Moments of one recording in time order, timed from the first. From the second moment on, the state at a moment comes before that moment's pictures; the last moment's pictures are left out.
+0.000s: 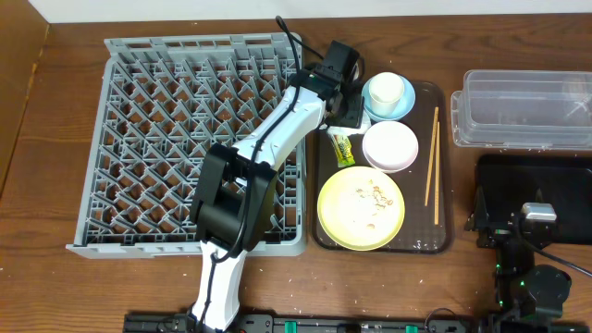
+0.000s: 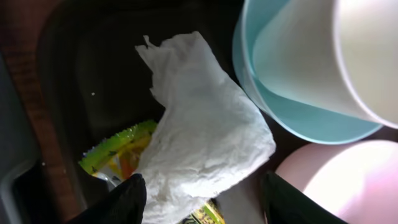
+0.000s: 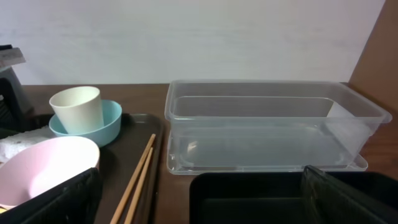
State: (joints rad) left arm -0.47 2.18 1.74 -0.71 0.12 -0.31; right arm -0.11 0.01 0.01 -0.07 -0.05 0.00
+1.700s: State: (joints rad) left arm -0.47 1.92 1.74 -0.74 0.12 -0.44; right arm -0.11 0.01 0.01 -0.07 -0.05 0.00
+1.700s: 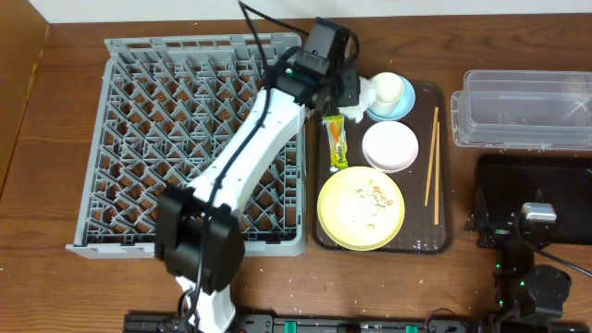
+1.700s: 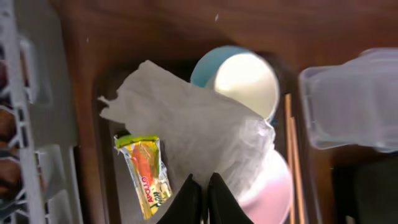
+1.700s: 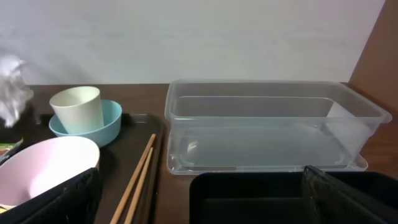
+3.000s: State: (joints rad) left arm -0.76 2.21 1.74 0.15 0.17 -0.49; right arm -0.11 0.01 0.01 -0.07 -0.05 0.00
